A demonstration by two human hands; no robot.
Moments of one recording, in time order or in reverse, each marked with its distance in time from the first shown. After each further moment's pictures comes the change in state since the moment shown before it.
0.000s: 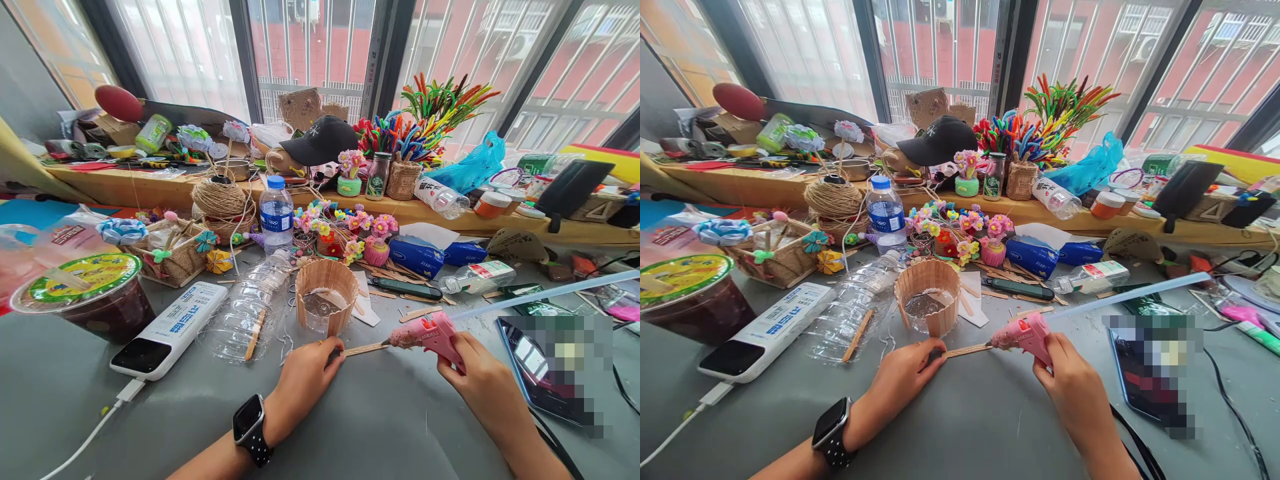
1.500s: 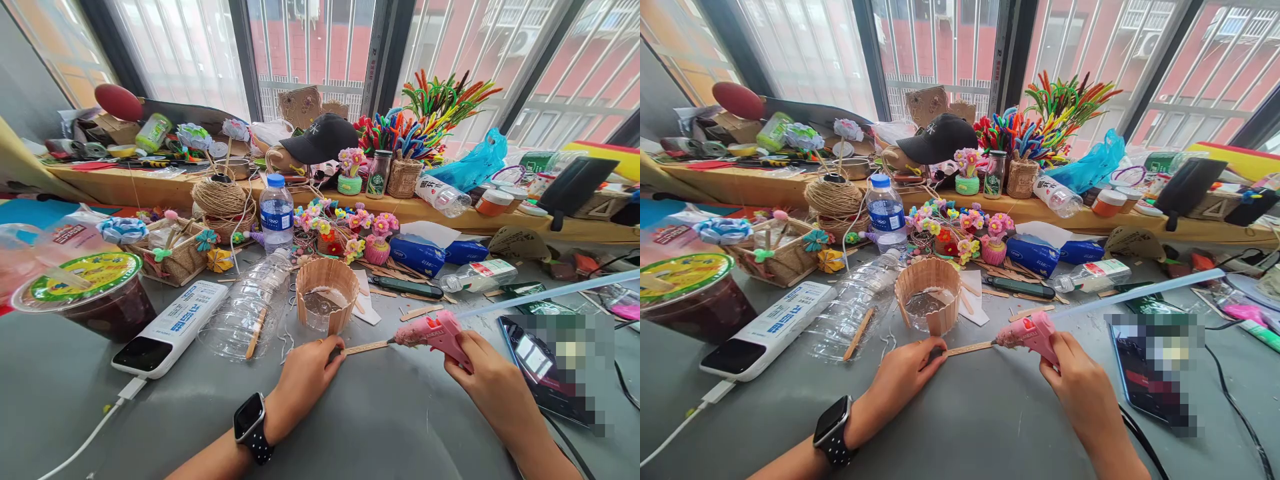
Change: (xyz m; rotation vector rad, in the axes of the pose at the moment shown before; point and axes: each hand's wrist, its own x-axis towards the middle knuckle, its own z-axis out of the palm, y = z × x) left_hand -0.002 0.002 -0.002 -0.014 -0.004 -0.004; right_hand -0.005 0.006 -0.001 -0.029 -0.031 0.058
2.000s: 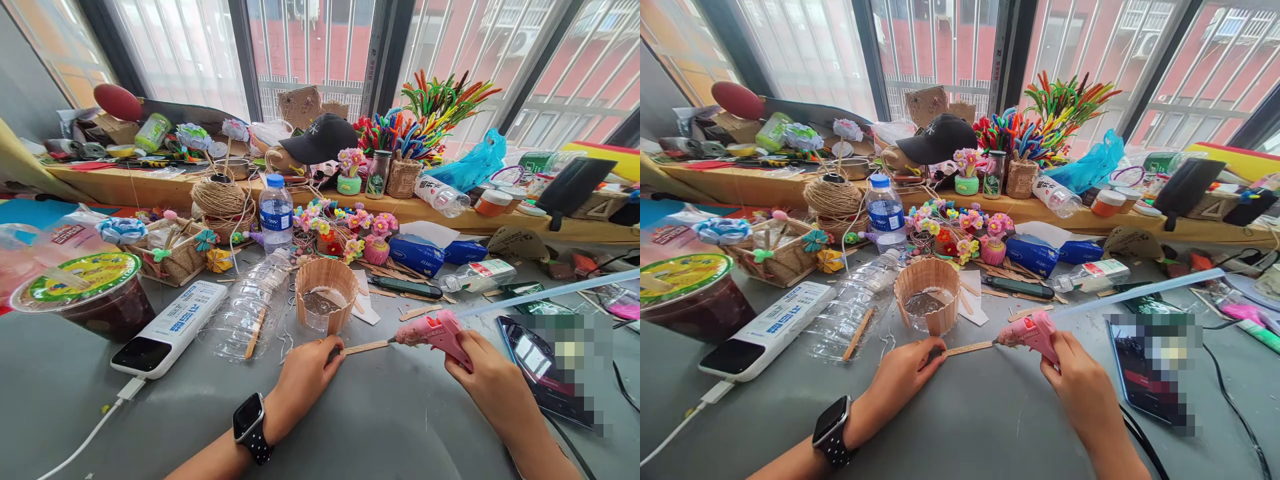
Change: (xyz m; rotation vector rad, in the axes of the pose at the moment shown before) left_hand 0.000 0.000 0.000 -0.015 -0.004 -0.003; right_hand 0.002 0.002 -0.002 -0.012 -0.009 -0.024
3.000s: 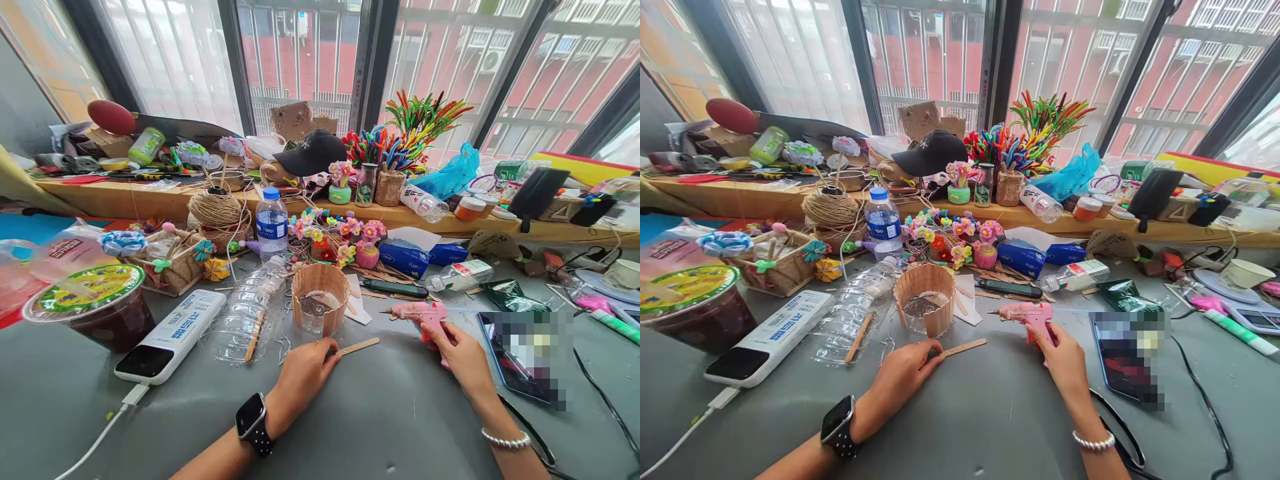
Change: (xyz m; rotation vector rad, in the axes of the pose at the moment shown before) left_hand 0.000 -0.003 0.005 0.107 0.091 0.116; right_hand 0.014 0.001 0.010 0.719 -0.253 0.783
